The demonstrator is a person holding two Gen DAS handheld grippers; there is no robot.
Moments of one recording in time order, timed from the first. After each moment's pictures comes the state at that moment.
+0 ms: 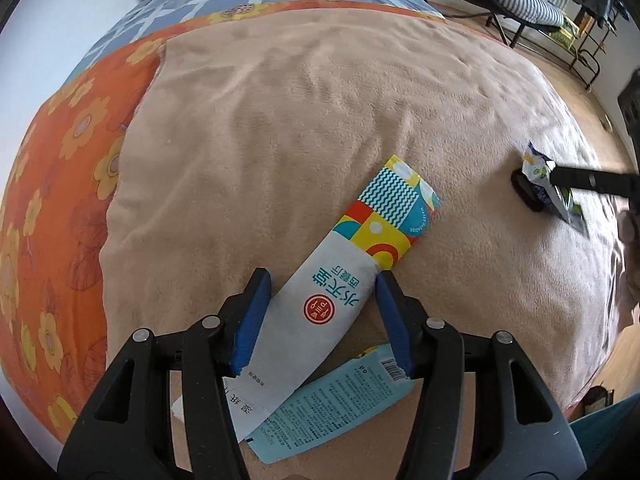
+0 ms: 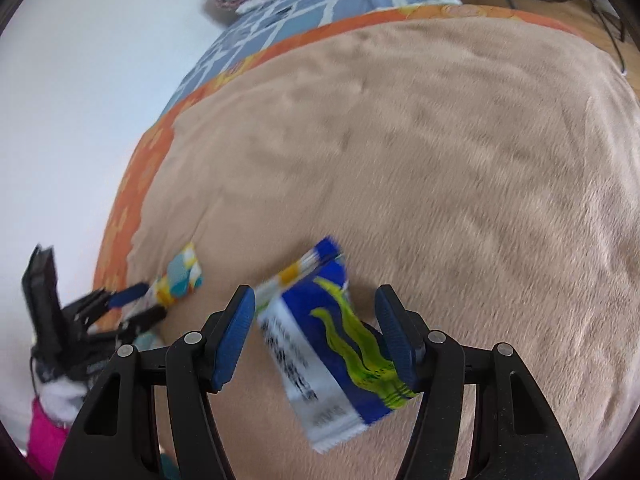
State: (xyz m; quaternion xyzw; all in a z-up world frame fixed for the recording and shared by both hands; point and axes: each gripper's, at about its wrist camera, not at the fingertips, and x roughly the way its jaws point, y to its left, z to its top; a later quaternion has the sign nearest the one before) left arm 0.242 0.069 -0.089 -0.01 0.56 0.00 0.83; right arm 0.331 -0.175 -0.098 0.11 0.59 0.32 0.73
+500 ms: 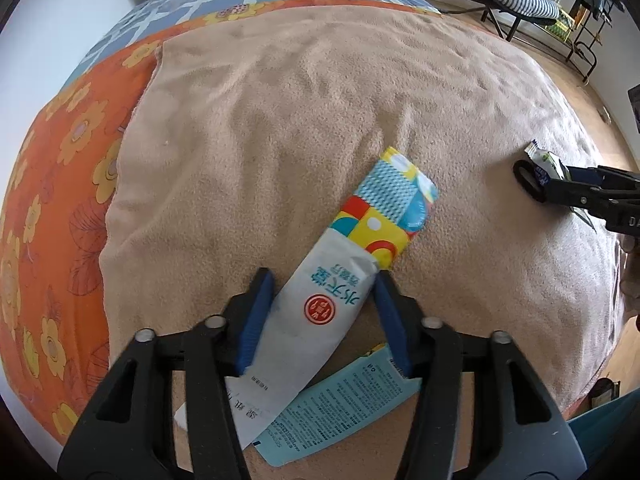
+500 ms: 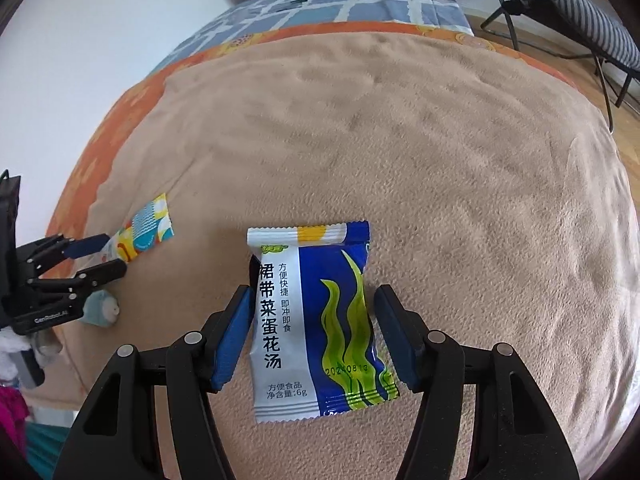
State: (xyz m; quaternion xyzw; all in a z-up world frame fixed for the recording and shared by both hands) left arm 0.241 0.068 -0.091 0.00 0.56 -0.01 0.83; right arm 0.303 -0.156 -0.097 0.00 0.57 0.28 0.78
